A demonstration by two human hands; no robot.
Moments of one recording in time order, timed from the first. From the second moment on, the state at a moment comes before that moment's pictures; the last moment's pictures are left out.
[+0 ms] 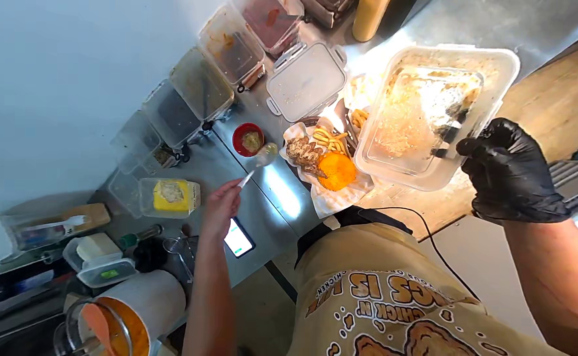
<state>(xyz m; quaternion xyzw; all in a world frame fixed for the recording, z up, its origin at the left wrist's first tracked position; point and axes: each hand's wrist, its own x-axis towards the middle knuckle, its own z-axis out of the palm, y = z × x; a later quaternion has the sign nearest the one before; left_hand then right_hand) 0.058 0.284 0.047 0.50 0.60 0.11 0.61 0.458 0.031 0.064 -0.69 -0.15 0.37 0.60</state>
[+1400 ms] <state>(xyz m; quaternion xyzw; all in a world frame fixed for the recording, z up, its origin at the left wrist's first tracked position) 0.151 0.240 0.039 0.84 0.47 -0.02 0.27 0.478 0.004 0.057 -0.70 -0.15 0.37 0.60</state>
